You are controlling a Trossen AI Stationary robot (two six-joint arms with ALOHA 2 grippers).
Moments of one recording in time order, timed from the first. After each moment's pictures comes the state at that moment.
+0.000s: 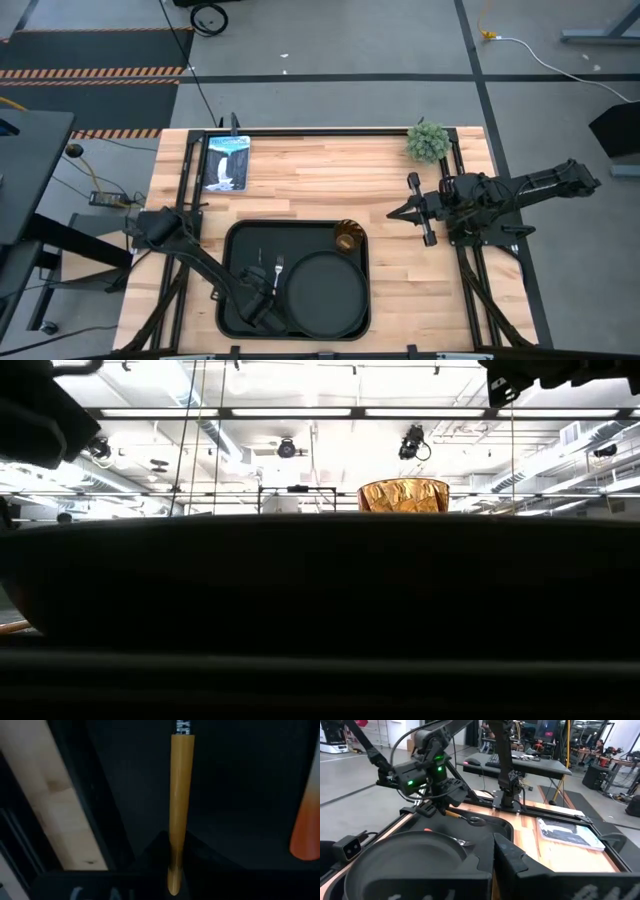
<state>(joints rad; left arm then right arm) -0.69 2.01 1.45 -1.23 0.12 -1.93 0.17 0.61 0.47 0.03 0.00 -0.15</state>
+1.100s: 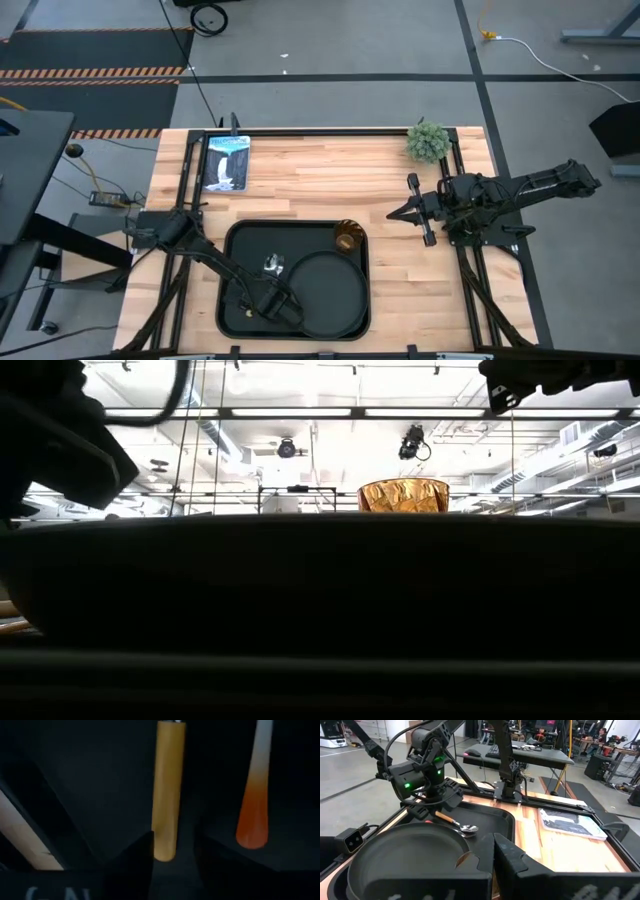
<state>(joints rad) -0.62 2.09 1.49 -1.10 0.25 -1.84 0.17 0.61 0.47 -0.01 0.00 -0.13</state>
